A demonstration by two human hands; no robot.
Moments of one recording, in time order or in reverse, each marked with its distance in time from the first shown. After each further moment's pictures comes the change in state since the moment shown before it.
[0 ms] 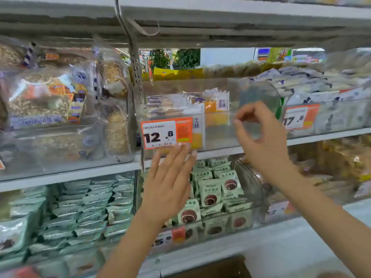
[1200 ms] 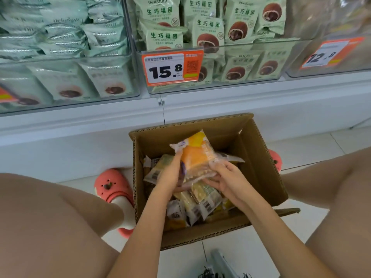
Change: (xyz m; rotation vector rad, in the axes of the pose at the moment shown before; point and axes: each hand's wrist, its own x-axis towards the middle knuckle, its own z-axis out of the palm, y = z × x) left_hand -0.300 0.147 -0.025 -1.116 -0.960 -2.391; right_hand -0.399 0.013 0.070 0.872 -0.431 1.693
